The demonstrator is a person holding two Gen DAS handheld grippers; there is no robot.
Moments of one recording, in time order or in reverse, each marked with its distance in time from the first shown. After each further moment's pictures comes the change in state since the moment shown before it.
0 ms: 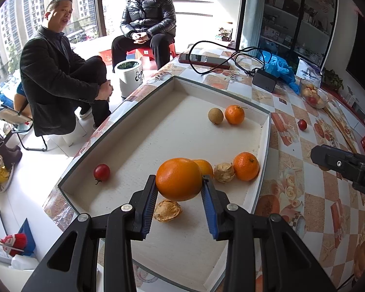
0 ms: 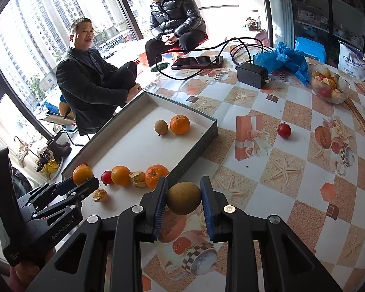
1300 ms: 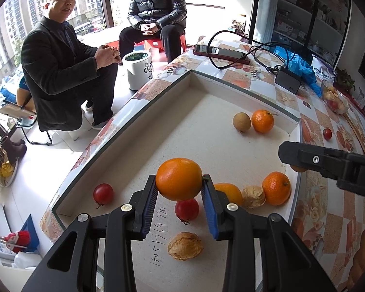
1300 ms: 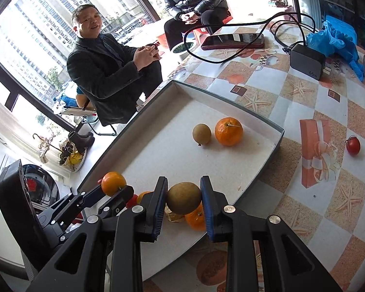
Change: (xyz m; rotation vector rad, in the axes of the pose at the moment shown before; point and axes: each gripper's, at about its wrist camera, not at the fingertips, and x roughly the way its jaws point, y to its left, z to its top) left arm 0.045 0.015 0.023 -0.023 0.055 0.051; right arm 0.077 0.028 0.042 0.032 0.141 0.167
